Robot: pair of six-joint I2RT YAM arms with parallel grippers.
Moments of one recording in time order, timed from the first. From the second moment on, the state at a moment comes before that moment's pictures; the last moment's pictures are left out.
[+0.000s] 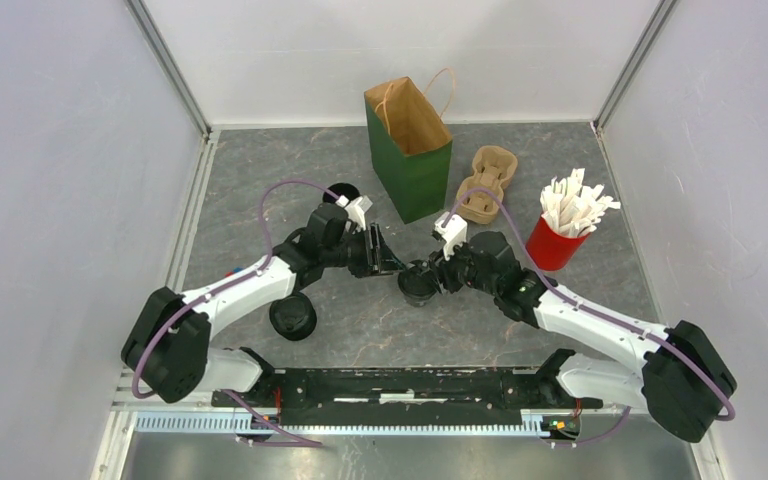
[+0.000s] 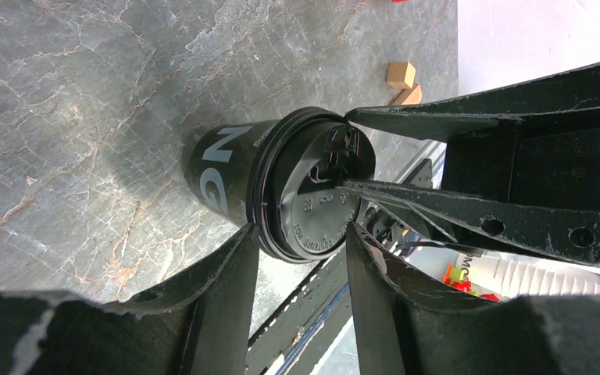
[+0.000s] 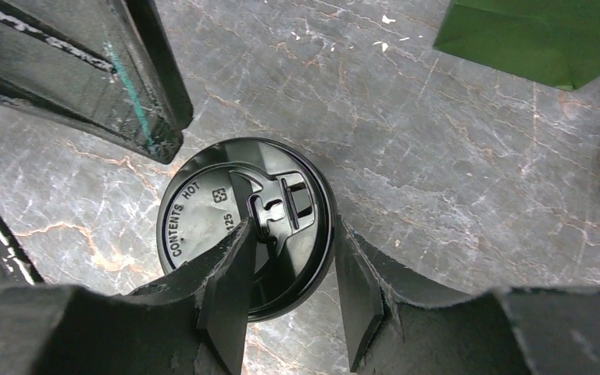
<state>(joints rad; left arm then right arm) -0.63 1.33 0.75 -0.03 0.46 -0.78 0.74 1.12 0.55 0.07 -0.12 0.02</state>
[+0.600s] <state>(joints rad) -0.67 1.40 0.74 -0.02 0.46 -0.76 0.74 1.09 0.49 0.16 -0.18 0.12</state>
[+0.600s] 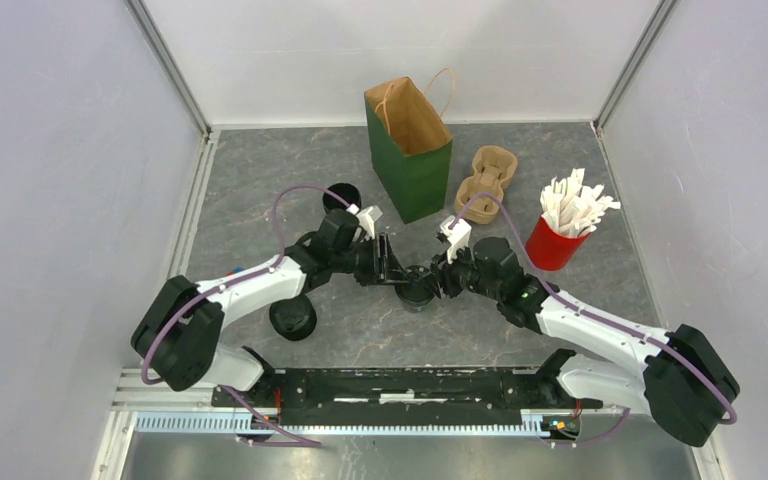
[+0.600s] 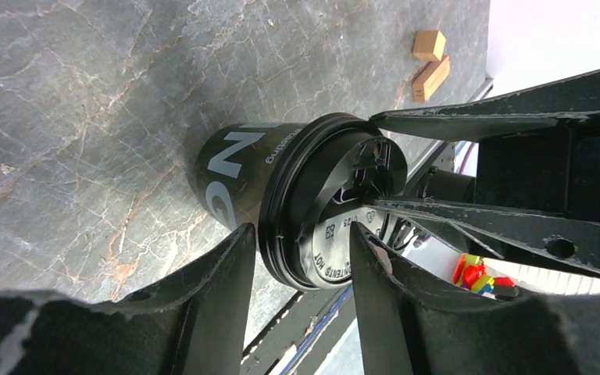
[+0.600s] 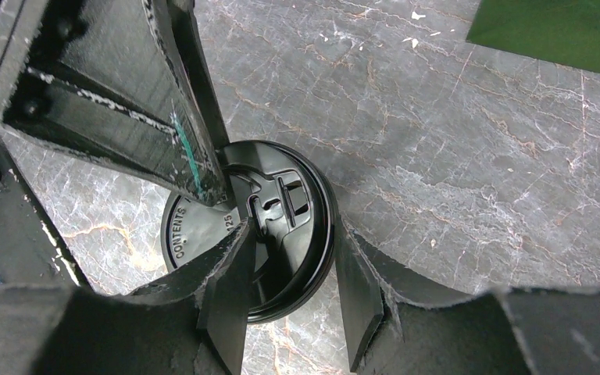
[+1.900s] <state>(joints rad) -0.72 1.44 0.77 -0.04 0.43 -0.69 0.67 1.03 0.53 -0.03 -0.23 0.13</state>
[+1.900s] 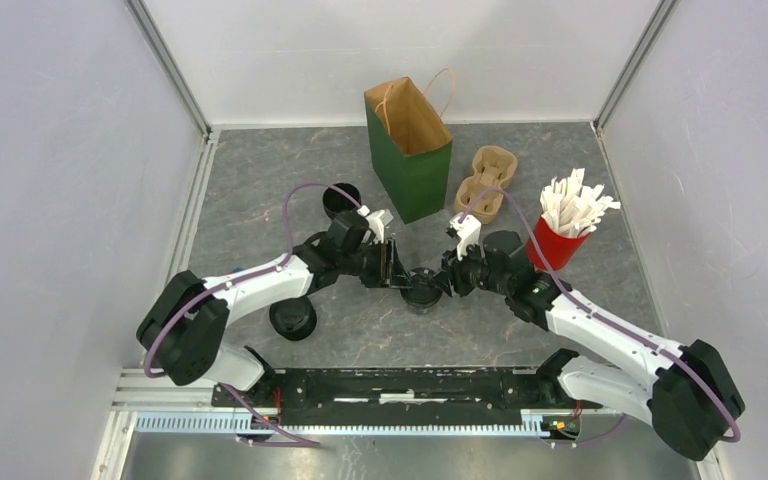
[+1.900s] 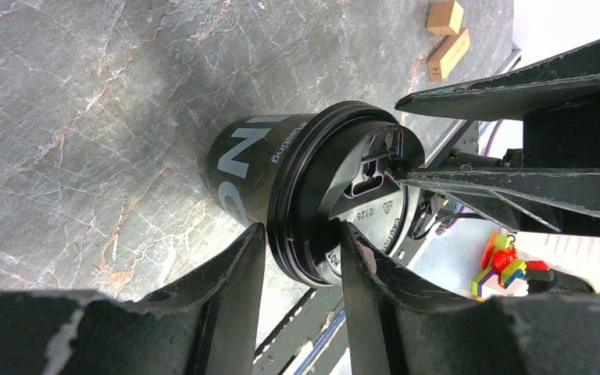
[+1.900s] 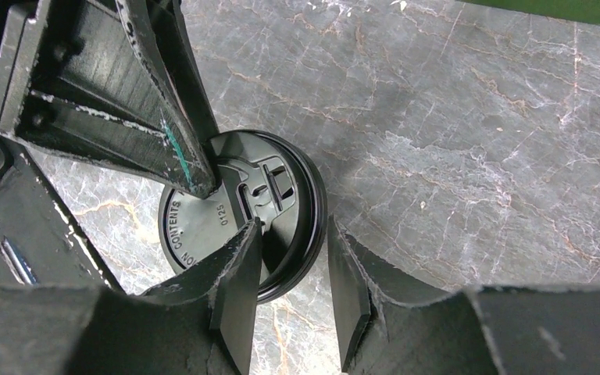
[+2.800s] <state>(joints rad) -0.72 1.44 0.79 -0.06 0.42 -0.69 0.58 0.93 0.29 0.30 -0.34 0.16</state>
